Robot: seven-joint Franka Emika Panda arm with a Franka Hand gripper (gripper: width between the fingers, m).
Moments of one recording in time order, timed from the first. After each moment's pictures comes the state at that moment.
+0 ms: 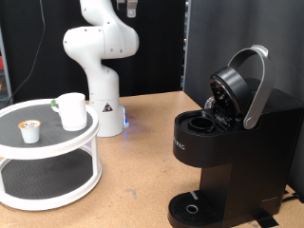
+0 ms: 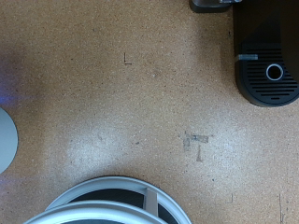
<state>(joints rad) -0.03 -0.78 0.02 -2.35 0.02 1.58 -0.78</state>
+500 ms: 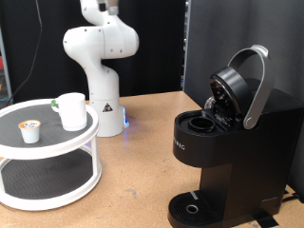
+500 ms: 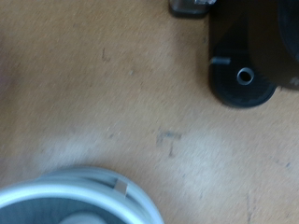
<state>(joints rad) -0.03 -0.75 -0.12 -2.33 0.00 1.63 -0.95</state>
